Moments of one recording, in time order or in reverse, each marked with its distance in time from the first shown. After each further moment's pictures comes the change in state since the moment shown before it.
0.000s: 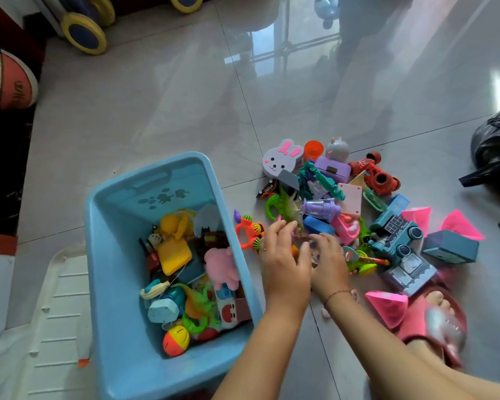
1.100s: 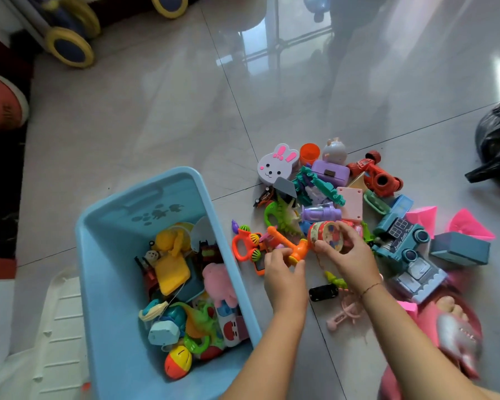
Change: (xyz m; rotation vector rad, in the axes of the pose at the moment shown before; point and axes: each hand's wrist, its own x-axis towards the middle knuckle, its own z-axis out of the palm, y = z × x) left_hand 0.011 -0.034 0.044 0.007 -0.112 -0.418; right_hand 0.031 0.010 -0.045 0.483 -0.022 0.152
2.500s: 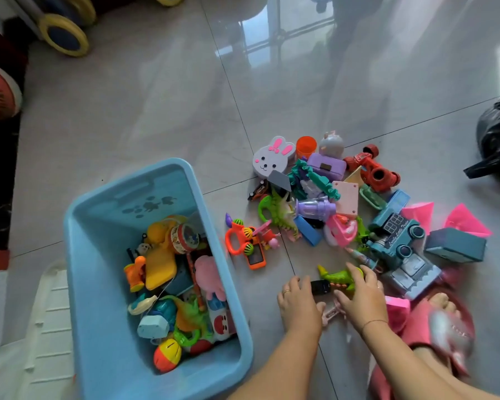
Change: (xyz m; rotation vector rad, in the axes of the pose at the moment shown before) left_hand -0.035 -0.046 0.056 0.631 -0.441 0.097; right_hand -0.024 0.113 -0.016 -0.712 -0.032 0.157
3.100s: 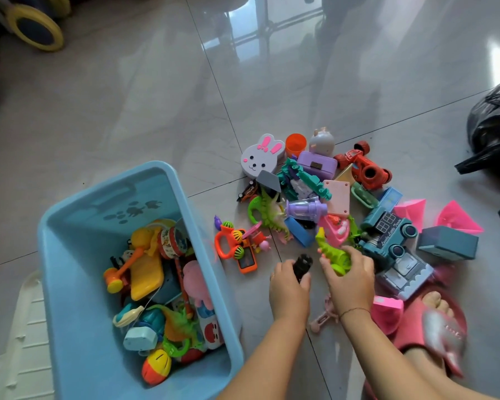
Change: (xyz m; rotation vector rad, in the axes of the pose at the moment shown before) left_hand 0.022 0.006 -0.022 -0.369 0.201 -0.046; right_hand 0.007 -0.046 -0.013 0.384 0.314 0.087
